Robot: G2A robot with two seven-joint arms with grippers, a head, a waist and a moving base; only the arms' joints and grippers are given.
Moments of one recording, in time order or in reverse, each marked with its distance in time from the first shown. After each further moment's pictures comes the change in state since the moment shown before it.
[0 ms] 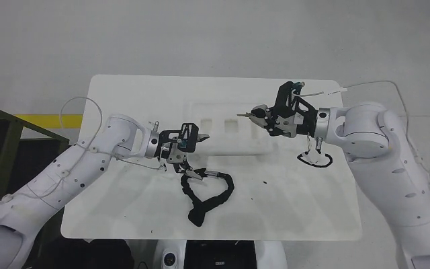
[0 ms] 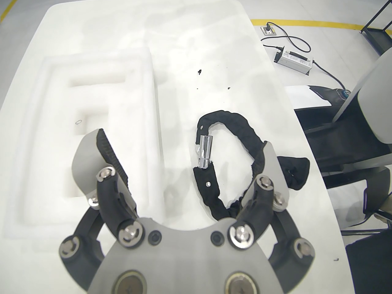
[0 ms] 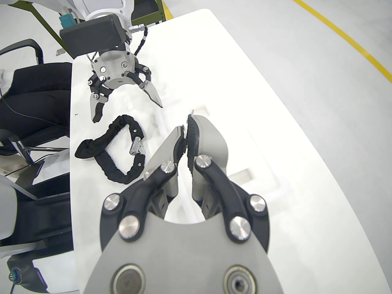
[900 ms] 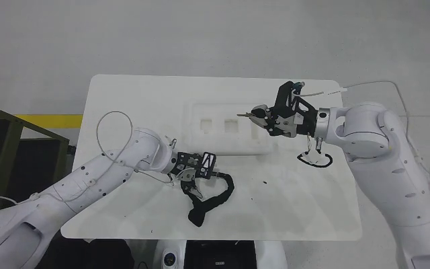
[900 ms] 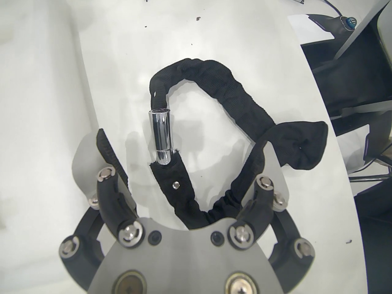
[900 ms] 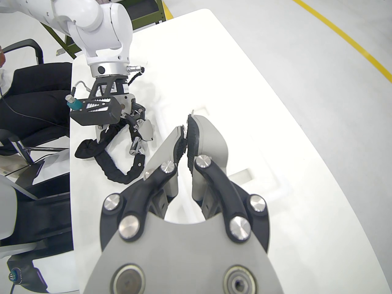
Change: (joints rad) left arm -0.003 -0.088 0.123 0.019 0.149 -0.015 -0.169; right arm 0.000 0.000 0.000 0.000 0.000 0.000 0.000
